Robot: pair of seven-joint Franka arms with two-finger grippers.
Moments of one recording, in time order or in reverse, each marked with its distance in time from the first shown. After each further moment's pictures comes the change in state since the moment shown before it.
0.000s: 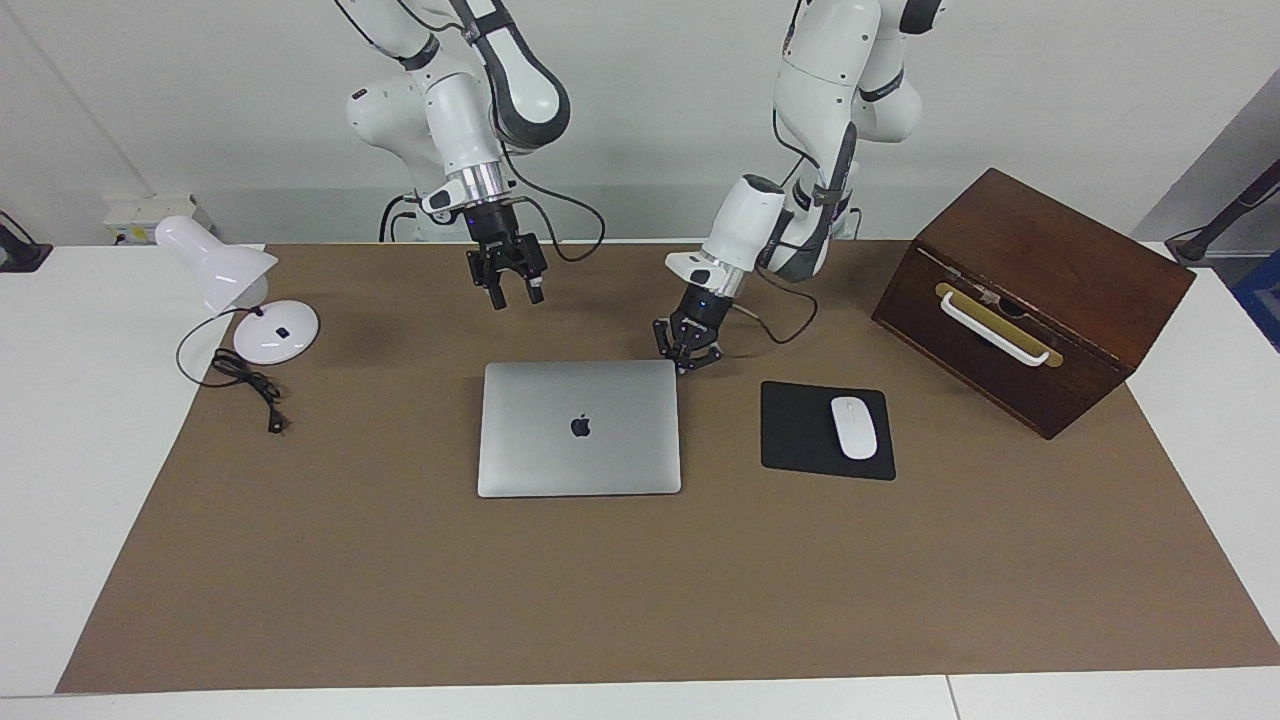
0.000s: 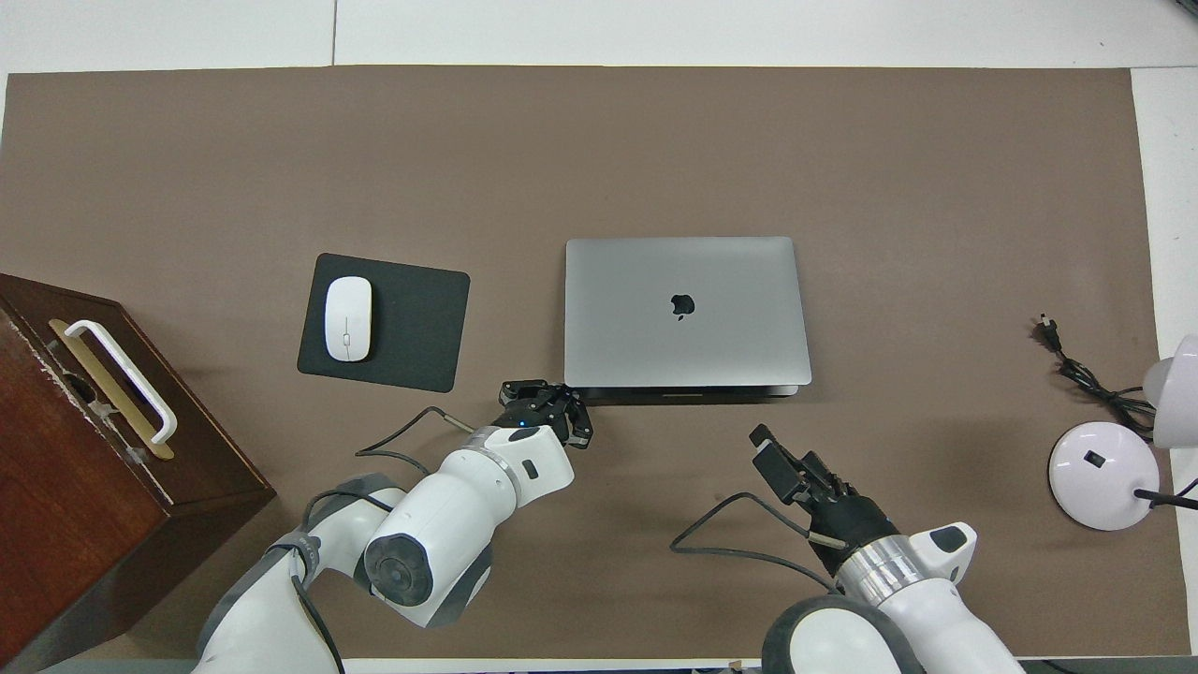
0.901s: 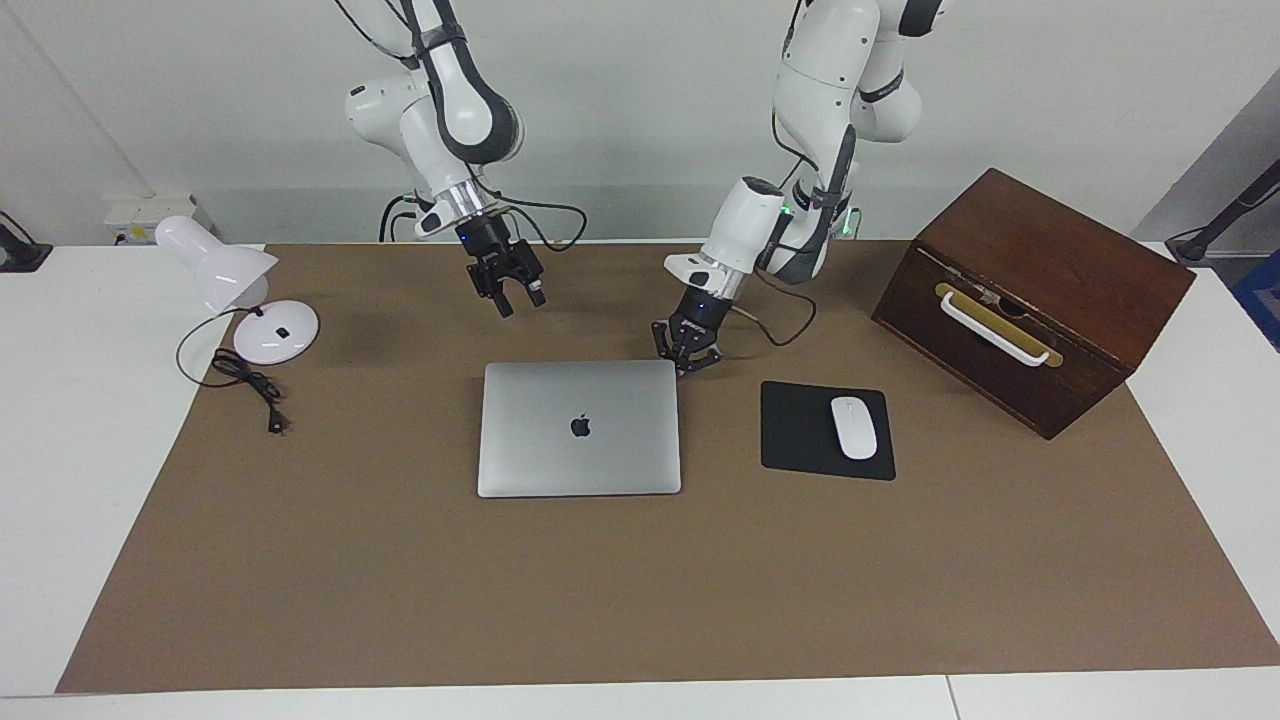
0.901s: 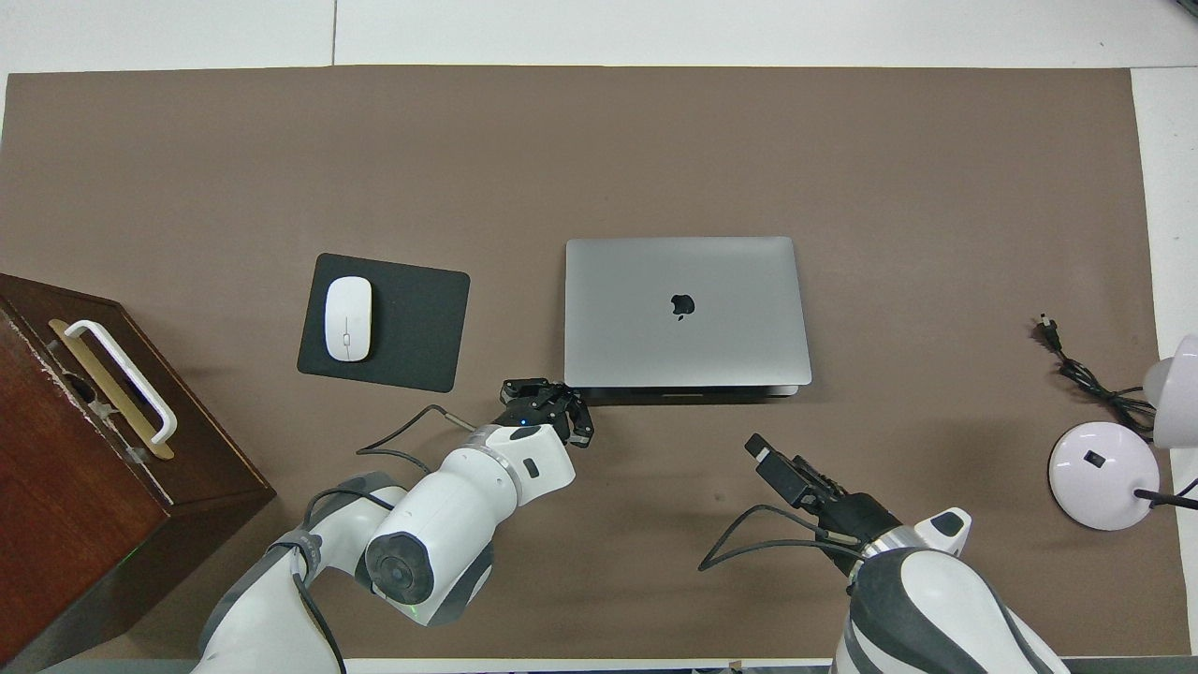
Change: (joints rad) left arm 0.000 0.003 0.000 0.004 0.000 0.000 0.004; right arm -0.136 -0.007 -0.003 -0.019 0.275 -0.255 -0.352
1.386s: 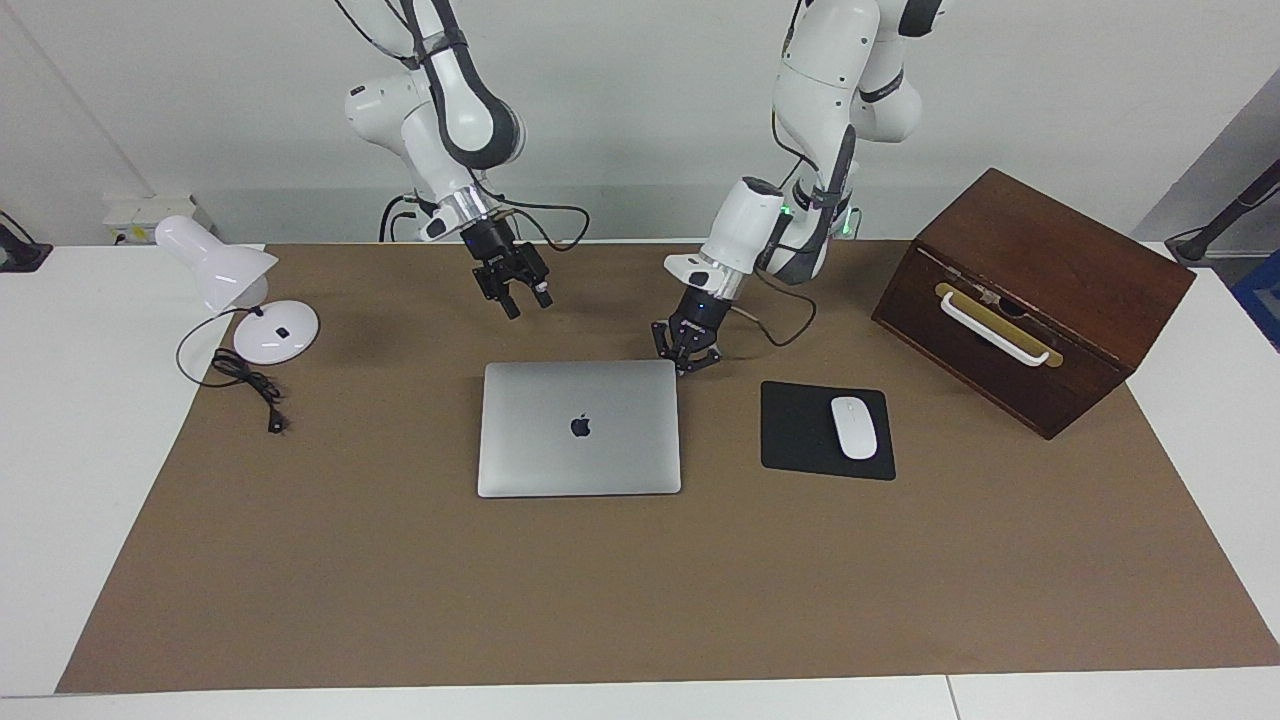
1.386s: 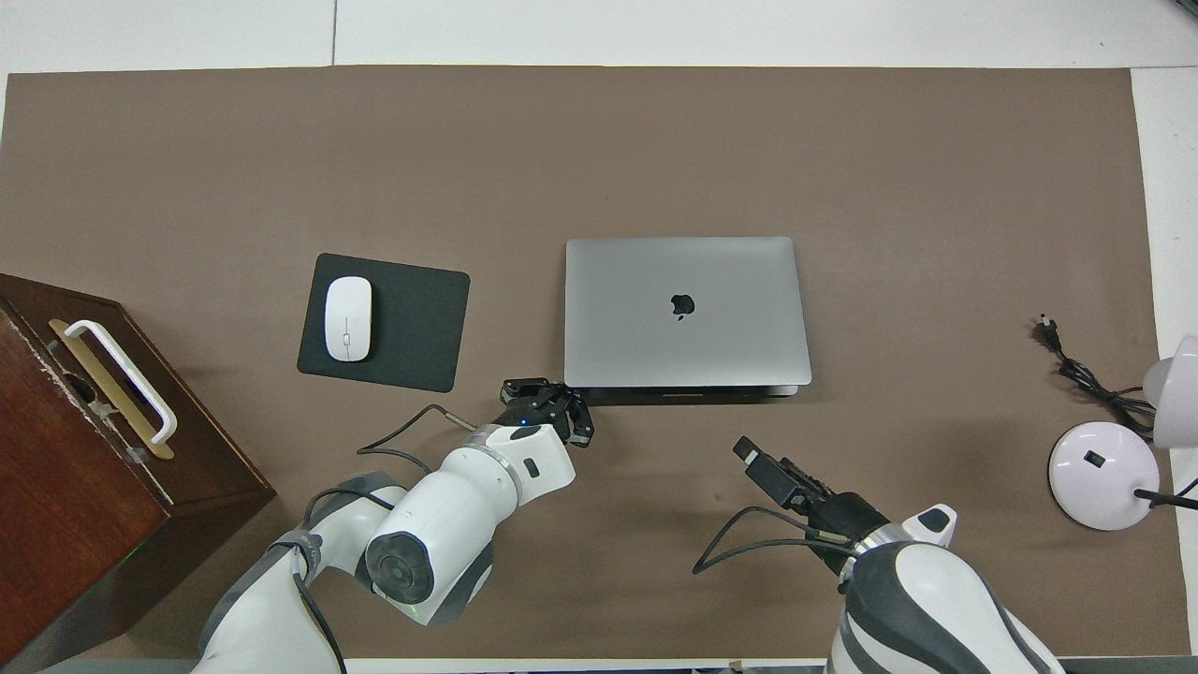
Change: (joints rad) left arm 0.000 0.001 0.000 0.001 0.000 0.000 0.003; right arm -0.001 0.023 0.001 0.002 0.043 -0.054 -0.038
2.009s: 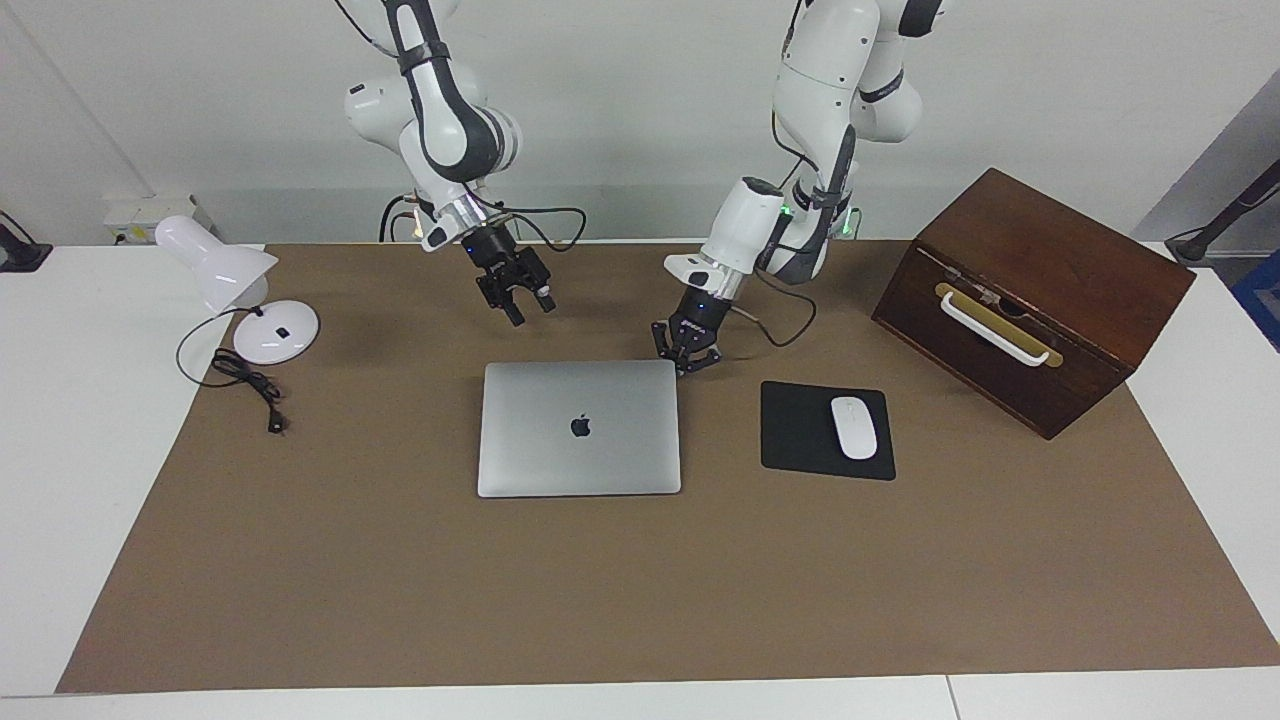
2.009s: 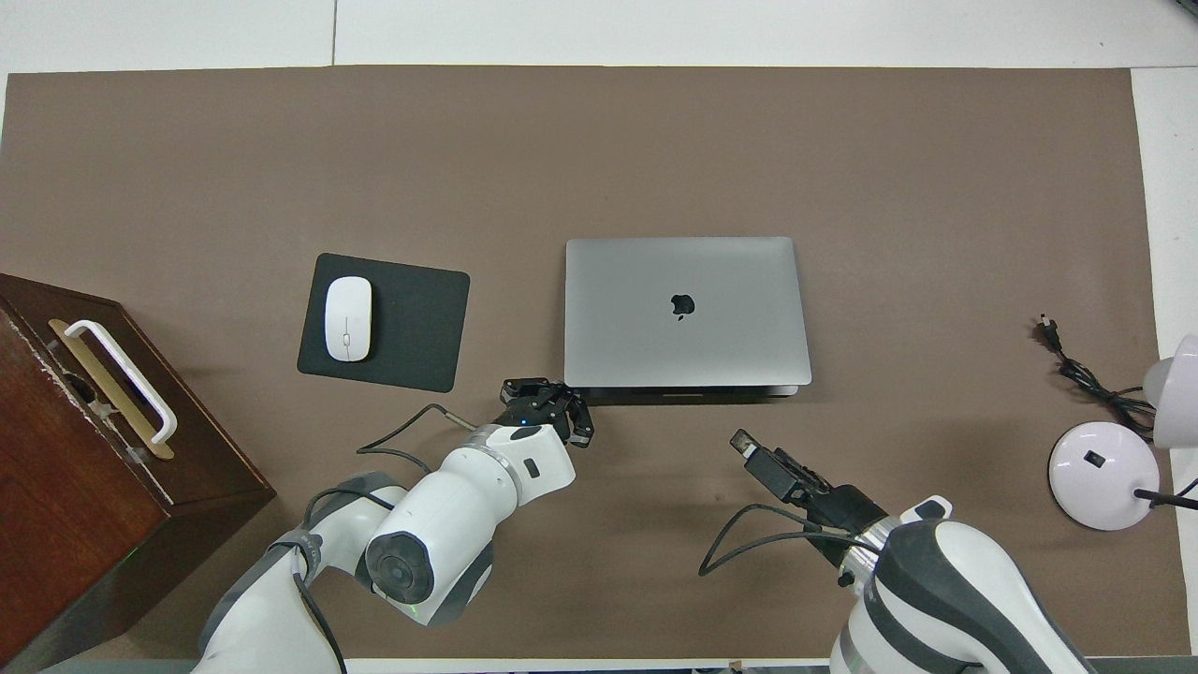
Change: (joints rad) left arm 0.000 0.001 0.001 0.000 0.000 0.000 0.007; right arm -0.051 0.018 -0.001 0.015 0.130 -0.078 -0.159
